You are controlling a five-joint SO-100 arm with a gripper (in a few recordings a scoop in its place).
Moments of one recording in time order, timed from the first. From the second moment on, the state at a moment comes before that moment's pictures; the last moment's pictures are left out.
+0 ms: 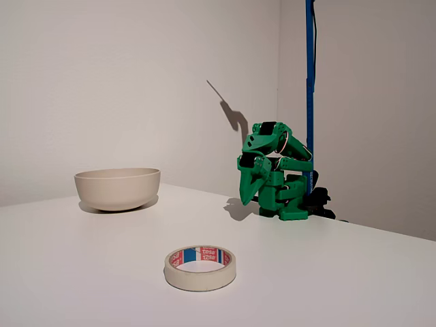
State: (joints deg) arm -0.1 193.8 168.5 78.8 0.4
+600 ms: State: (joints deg) arm -0.2 193.7 168.6 75.2 -0.5
